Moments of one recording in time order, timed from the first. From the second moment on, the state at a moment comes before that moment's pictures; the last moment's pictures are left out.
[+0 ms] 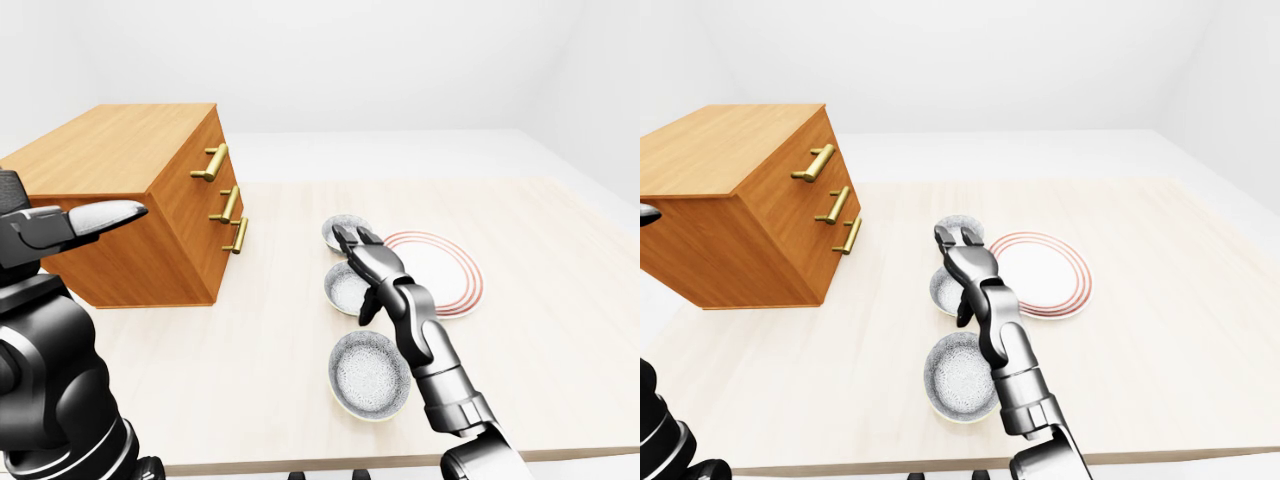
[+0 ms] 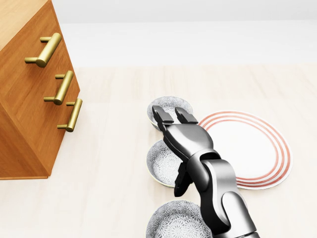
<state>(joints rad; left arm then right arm) -0.36 0.38 0.43 -0.69 -0.49 0.09 0.25 -0.43 0.00 0.13 0.18 -1.18 0.09 0.41</state>
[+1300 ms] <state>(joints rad) -0.36 0.37 0.43 -0.69 -0.48 0.09 0.24 -0.43 0.00 0.14 0.29 -1.15 0.08 0.27</state>
